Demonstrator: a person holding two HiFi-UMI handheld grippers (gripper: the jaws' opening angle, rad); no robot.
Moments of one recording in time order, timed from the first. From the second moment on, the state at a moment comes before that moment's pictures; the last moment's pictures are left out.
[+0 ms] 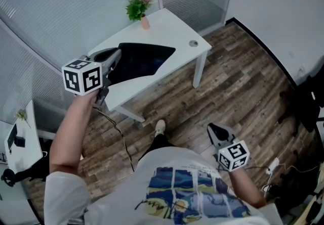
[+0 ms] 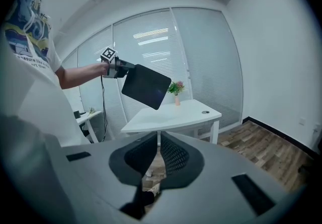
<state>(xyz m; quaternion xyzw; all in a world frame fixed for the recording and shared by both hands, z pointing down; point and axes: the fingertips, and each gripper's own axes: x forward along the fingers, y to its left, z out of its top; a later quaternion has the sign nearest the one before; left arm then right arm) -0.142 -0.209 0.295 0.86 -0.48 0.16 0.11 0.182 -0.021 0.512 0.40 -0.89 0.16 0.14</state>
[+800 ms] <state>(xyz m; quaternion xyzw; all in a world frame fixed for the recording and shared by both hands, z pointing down) -0.121 -0.174 0.248 0.87 -0.46 0.14 0.10 0.184 -0.016 0.503 0.39 -0.90 0.14 0.14</state>
